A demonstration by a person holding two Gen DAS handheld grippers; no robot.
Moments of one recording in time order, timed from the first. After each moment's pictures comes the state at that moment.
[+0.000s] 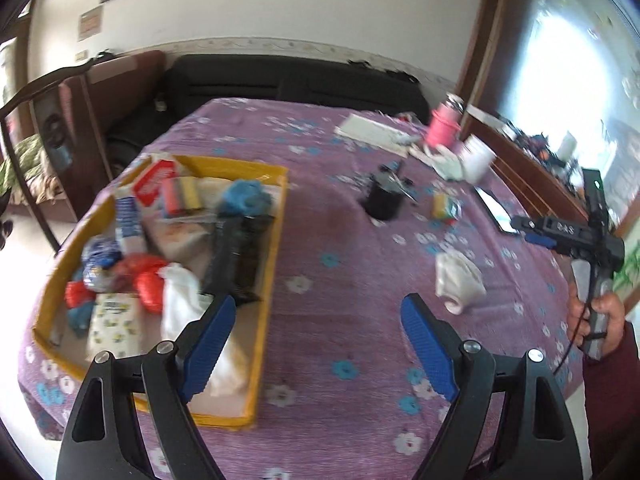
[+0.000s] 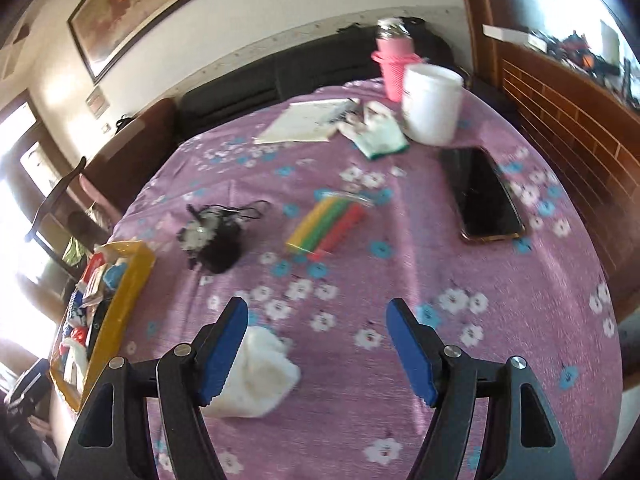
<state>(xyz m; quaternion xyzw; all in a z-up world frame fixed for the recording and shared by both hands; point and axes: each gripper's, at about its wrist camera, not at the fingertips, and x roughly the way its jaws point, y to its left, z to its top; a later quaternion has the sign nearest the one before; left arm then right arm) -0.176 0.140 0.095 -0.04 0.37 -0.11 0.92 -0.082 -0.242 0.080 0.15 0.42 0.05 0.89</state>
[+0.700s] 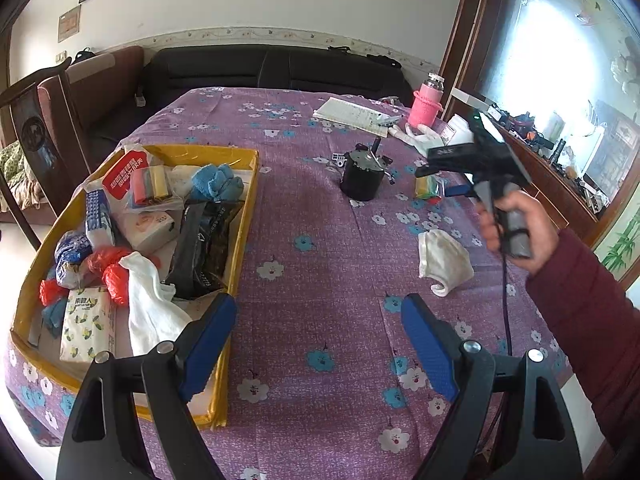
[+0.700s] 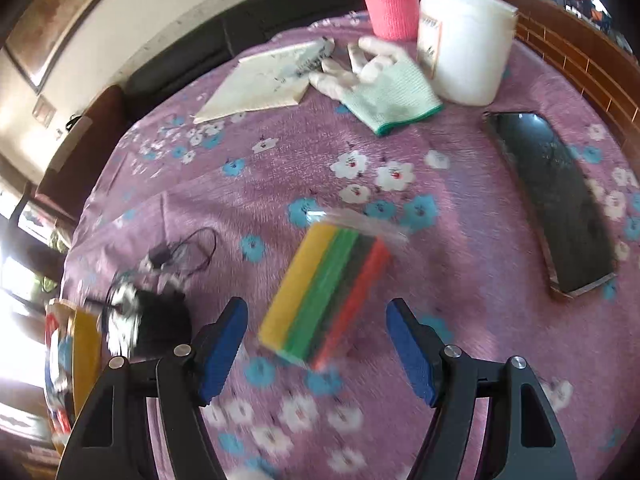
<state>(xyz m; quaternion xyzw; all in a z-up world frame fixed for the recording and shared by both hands) -0.170 0.125 0.083 -0.03 0.39 -0.14 0.91 0.078 -0.212 0.019 0.19 0.52 0.00 0.83</state>
